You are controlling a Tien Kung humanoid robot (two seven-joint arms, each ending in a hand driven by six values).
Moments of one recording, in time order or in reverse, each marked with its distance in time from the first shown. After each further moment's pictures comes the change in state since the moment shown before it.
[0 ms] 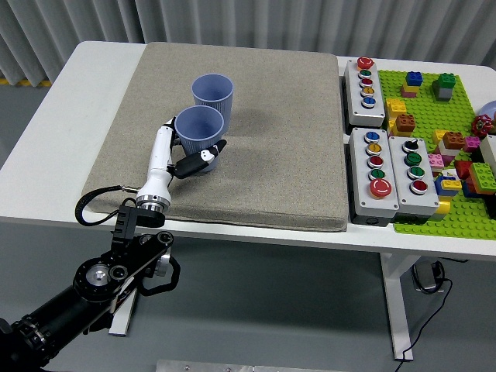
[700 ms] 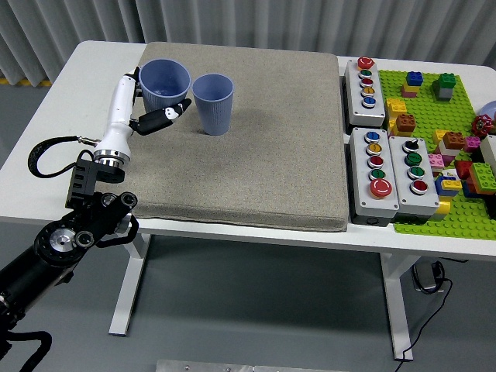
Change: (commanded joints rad) left arm -0.111 0.136 -0.074 -0.001 0.211 -0.028 0.088; right arm 0.007 -0.005 -0.007 -0.002 0.020 -0.005 0.003
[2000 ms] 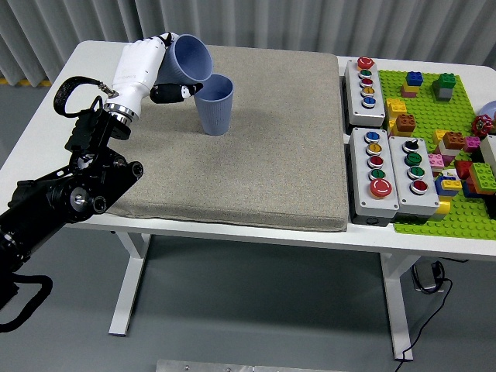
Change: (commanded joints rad) left arm -0.265 0.008 0.166 0.260 0.406 -0.034 0.129; right arm 0.015 -0.007 -0.011 0.000 0.012 -0.001 -0.001
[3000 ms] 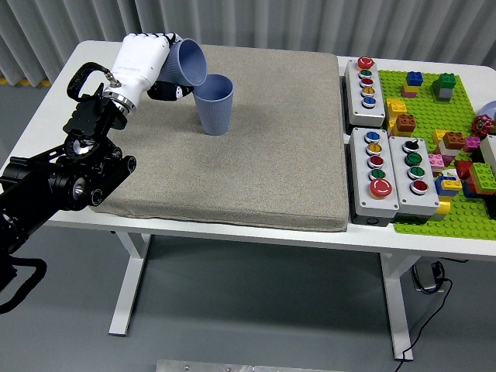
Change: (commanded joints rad) left arm -0.089 0.013 0.103 0.096 0.180 -0.033 0.076; right arm -0.003 -0.001 0.000 -0.001 -0.006 0.002 0.000
